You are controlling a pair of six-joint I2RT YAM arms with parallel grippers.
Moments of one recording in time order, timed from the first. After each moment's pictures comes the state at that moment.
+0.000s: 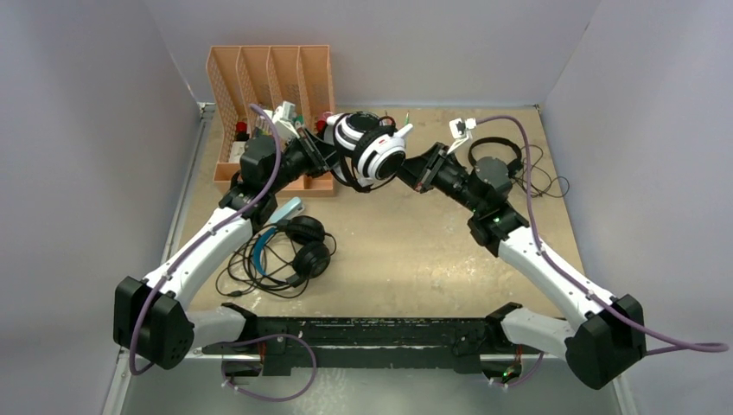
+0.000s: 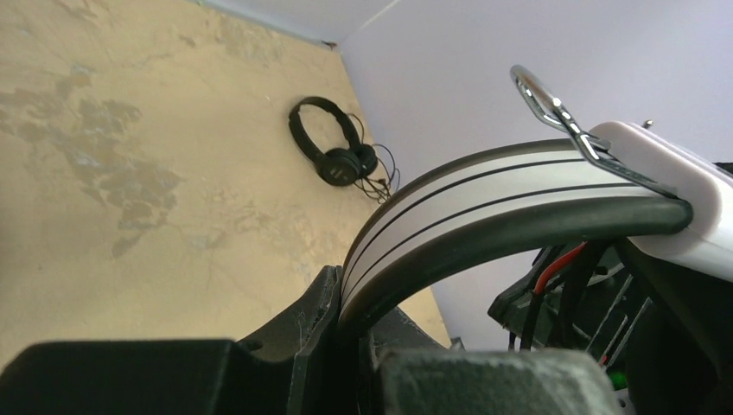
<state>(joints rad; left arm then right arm) -0.41 1.22 0.96 0.19 0.33 -0.88 0.48 1.11 0.81 0.39 -0.37 0.91</state>
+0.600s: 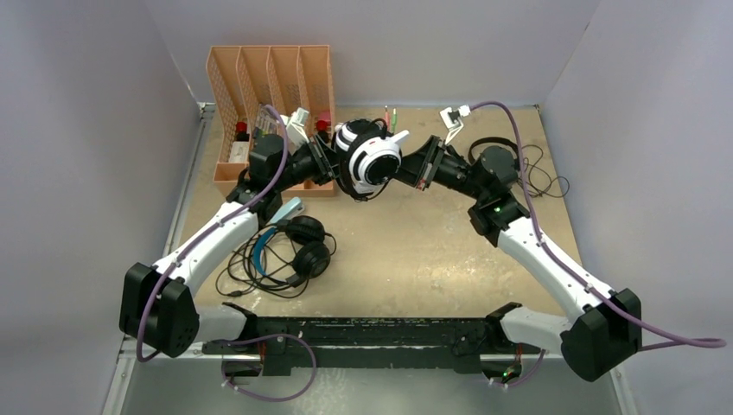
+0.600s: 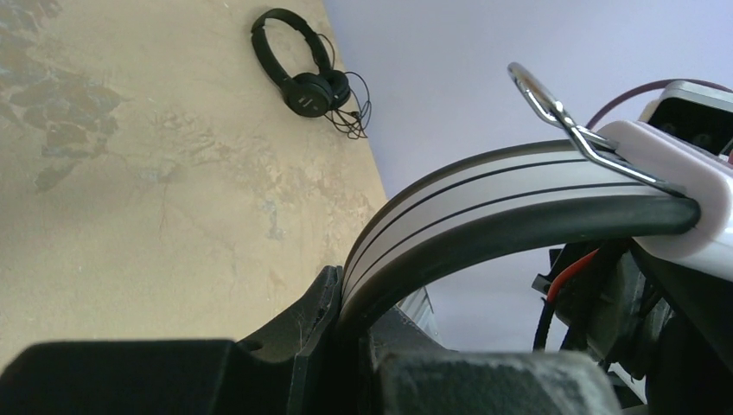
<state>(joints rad) -0.41 1.29 0.96 0.17 0.51 -0.96 0.46 1.15 0.93 0.39 -0.66 1.02</state>
